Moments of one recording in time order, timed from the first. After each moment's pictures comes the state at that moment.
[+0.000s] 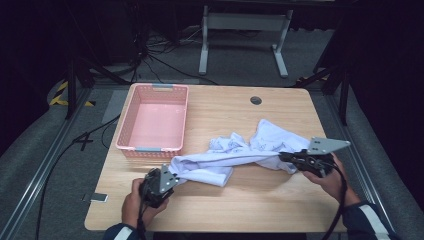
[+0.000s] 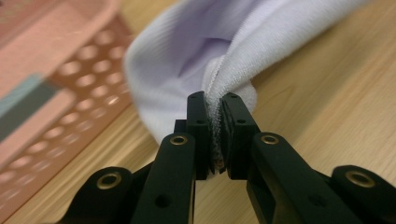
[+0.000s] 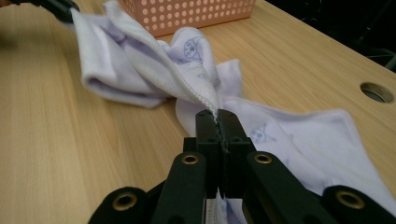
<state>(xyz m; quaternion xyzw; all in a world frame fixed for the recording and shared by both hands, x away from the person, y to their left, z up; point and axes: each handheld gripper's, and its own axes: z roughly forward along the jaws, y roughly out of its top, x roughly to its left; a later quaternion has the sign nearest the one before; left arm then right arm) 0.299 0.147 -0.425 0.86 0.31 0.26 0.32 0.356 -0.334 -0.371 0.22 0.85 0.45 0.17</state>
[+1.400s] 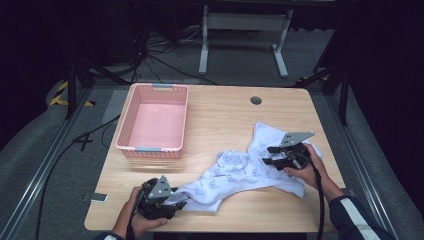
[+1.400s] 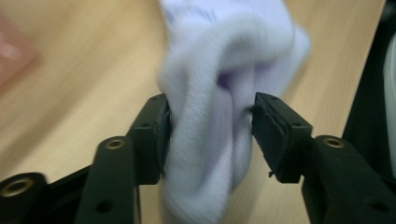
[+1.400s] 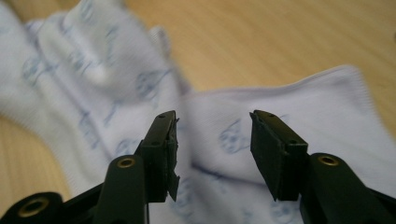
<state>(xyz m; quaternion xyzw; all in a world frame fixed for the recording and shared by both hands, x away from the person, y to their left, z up) 0.297 0.151 -0.434 0.86 0.27 0.10 0.41 0.408 -0.292 -0.402 0.27 0.88 0.37 0.15</state>
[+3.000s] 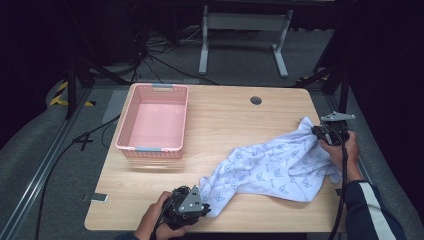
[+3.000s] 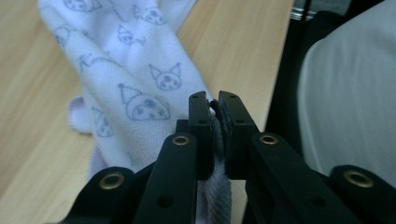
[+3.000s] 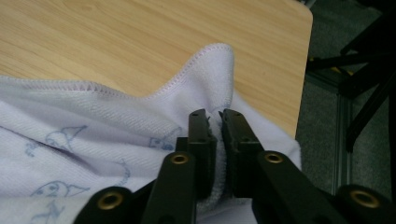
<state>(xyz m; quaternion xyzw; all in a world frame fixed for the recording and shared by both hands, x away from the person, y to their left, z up) 0.266 0.076 -0.412 0.91 0.14 0.05 0.38 0.467 -0.424 -0.409 0.49 0.77 0.26 0.31</state>
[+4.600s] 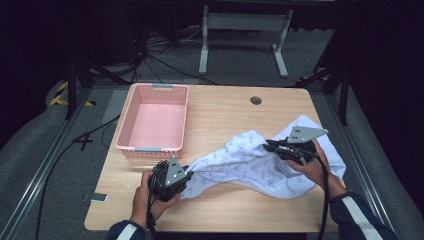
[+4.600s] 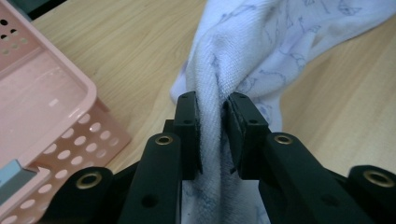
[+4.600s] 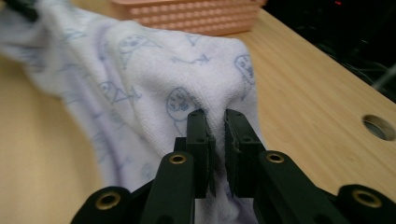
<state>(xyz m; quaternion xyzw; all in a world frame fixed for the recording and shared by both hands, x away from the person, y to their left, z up) 0.302 0.108 -0.399 0.86 0.25 0.19 0.39 0.384 -0.290 -0.363 0.19 0.86 0.44 0.19</state>
